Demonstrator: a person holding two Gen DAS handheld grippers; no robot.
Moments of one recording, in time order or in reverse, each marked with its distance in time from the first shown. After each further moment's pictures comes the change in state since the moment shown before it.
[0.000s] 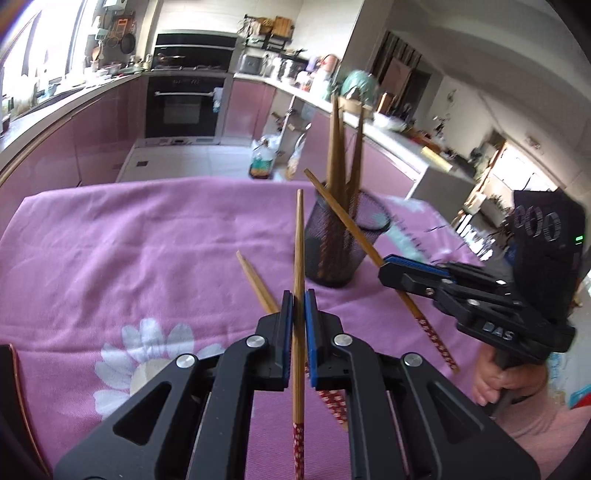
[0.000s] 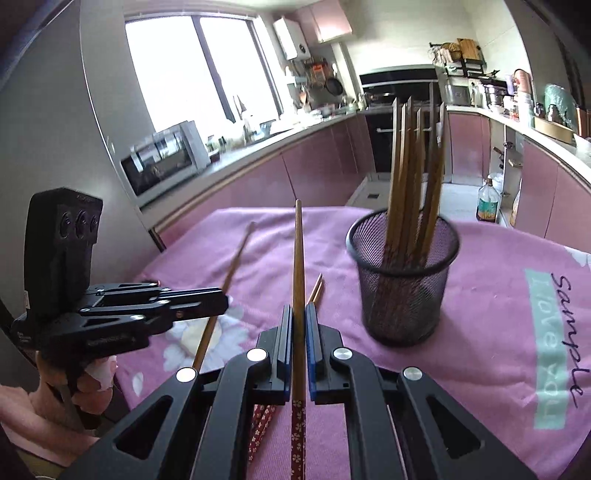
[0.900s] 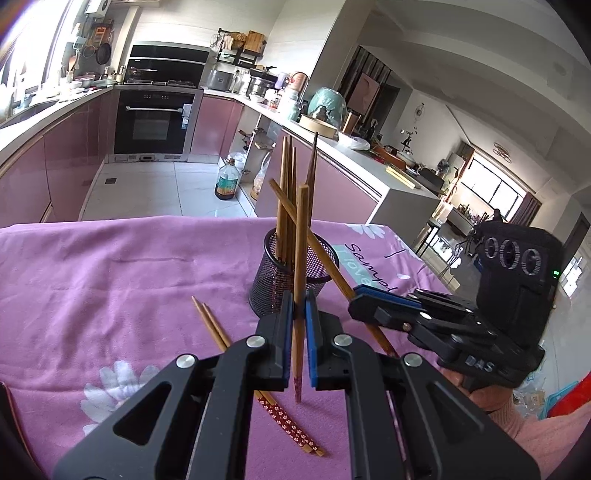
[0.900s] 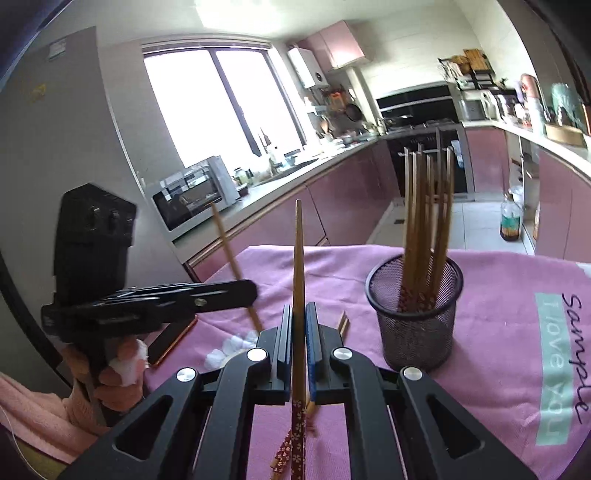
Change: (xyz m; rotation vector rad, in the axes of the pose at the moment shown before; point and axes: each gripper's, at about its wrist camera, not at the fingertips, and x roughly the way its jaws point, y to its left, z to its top) left arm -0.010 -0.018 0.036 0.026 -0.047 -0.122; right arm -0.025 0.000 0.011 0.005 -0.110 0.136
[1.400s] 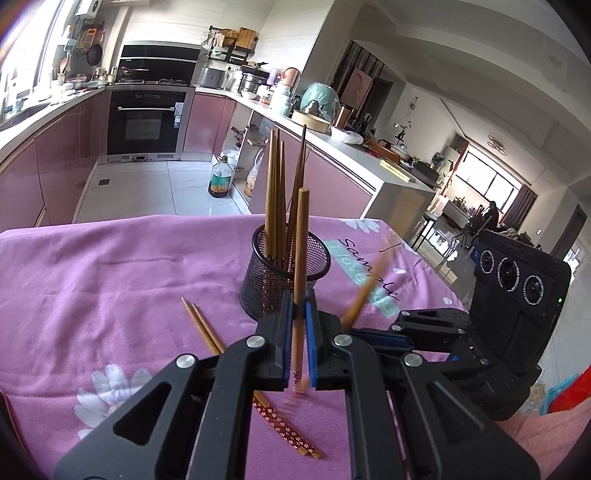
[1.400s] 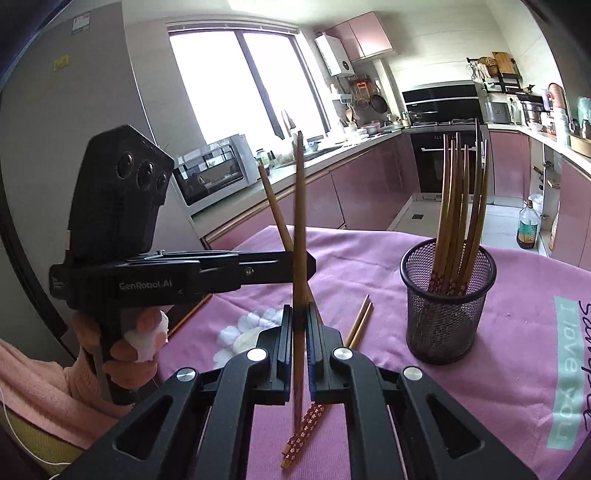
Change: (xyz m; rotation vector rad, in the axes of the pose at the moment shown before) left arm 0.008 -0.006 0.001 0.025 0.015 -0.020; right arm 0.008 0.014 -0.012 -0.061 0.061 0.050
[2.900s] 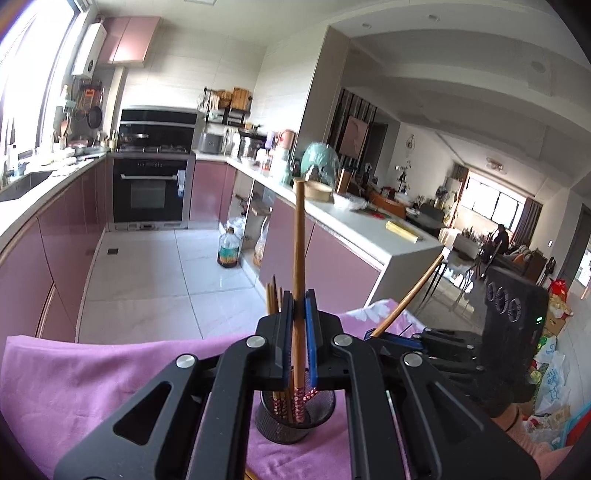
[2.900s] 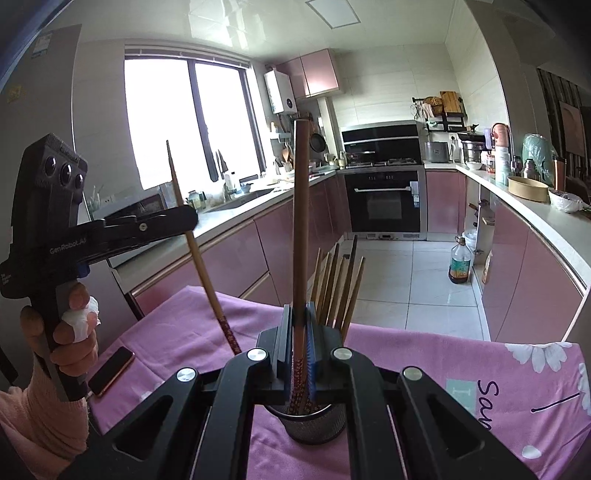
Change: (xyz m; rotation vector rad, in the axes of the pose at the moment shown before) left arm -0.021 -0.041 0.107 0.096 -0.212 0.058; right arm -0.041 -0.068 0.077 -0.009 -0.132 -0.275
